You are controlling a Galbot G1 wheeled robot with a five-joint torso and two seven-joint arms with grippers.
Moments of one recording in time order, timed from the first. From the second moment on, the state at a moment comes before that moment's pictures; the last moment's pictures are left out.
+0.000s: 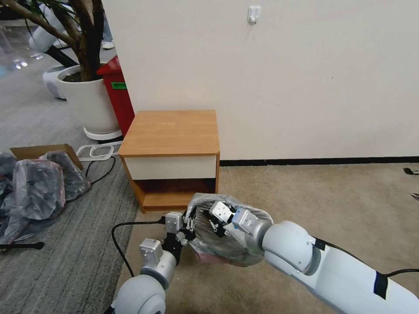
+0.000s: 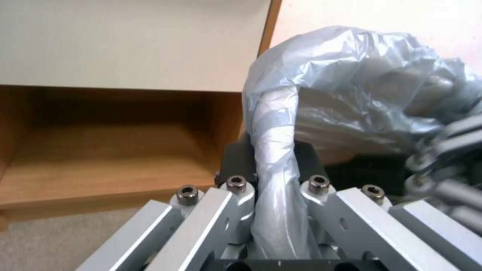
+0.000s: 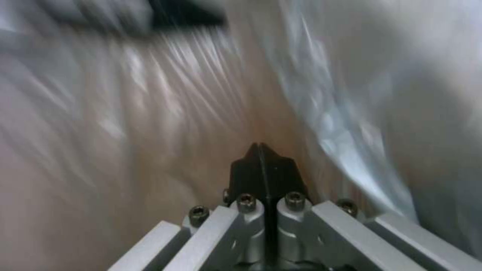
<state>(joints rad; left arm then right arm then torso) 1.46 -1.08 -0.09 -2.18 -0.52 0.18 -0.33 -0.82 0.87 -0.34 2.07 0.30 -0.71 -0.01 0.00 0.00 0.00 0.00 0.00</state>
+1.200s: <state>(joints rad) 1.46 -1.12 -0.05 -2.20 -0.46 0.17 -0.32 -0.74 0.84 -0.48 1.87 0.17 -0.71 -0.06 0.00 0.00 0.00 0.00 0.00</state>
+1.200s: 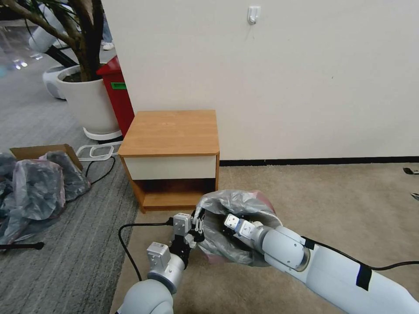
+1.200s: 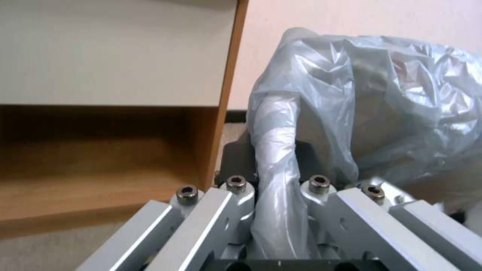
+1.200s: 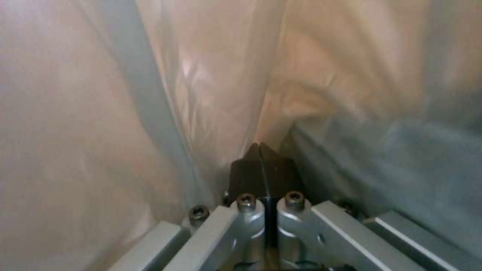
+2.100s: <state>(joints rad) 1.44 -1.18 -0.04 -2.09 -0.59 0.17 -0.36 -0.76 0.76 -0.43 2.05 0.53 -0.71 0.05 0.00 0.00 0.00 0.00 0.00</state>
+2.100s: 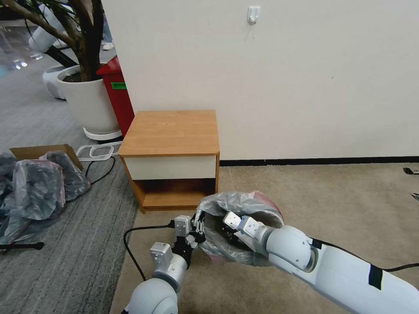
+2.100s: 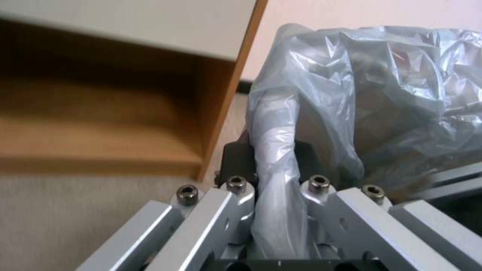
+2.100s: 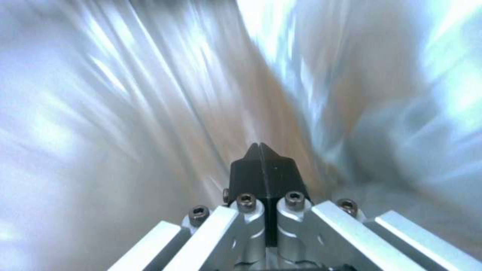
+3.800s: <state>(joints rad) 1.57 -1.19 -0.11 -2.07 -0.56 0.28 -0.39 -1.94 1.36 0.46 2.21 -0.03 0.24 0.28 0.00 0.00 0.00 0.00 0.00</state>
